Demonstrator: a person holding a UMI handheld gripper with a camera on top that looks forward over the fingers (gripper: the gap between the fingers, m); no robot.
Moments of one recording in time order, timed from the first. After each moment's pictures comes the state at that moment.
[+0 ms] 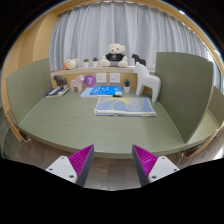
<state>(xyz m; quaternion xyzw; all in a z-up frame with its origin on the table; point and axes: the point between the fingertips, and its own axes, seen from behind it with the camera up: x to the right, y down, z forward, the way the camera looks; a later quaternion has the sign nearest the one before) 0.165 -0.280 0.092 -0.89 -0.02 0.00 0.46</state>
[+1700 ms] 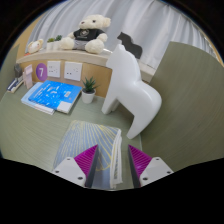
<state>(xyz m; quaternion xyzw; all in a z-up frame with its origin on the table) 0.386 0.078 0.061 -0.91 -0.07 -0.13 0.38</state>
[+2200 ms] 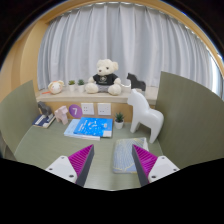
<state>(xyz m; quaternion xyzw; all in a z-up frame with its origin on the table) 0.234 -0.027 0.209 -0.87 -0.02 0.00 0.50</state>
